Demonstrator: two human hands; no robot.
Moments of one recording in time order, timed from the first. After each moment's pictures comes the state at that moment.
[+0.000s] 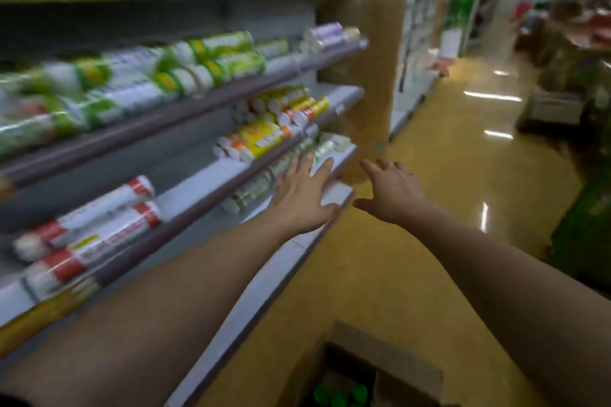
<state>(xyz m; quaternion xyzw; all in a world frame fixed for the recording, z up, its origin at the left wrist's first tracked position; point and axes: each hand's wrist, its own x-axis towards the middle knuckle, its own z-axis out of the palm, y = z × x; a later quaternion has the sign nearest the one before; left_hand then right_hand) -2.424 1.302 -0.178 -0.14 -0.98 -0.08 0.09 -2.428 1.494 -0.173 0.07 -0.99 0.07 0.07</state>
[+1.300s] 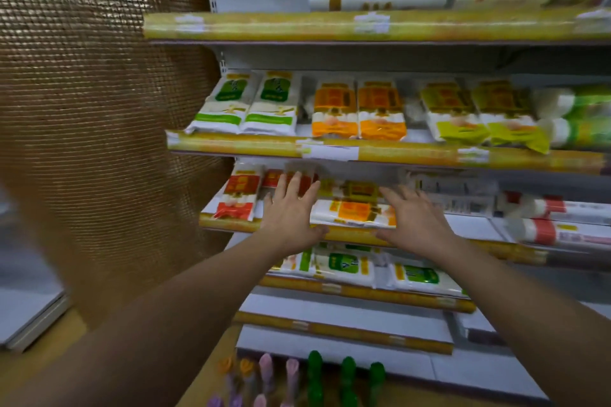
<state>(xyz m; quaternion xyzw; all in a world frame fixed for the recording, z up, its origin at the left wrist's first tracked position) -1.749 0.771 -0.149 0.42 -0.90 0.00 0.12 -1.962 0.890 -0.132 0.58 -0.81 0.07 0.05</state>
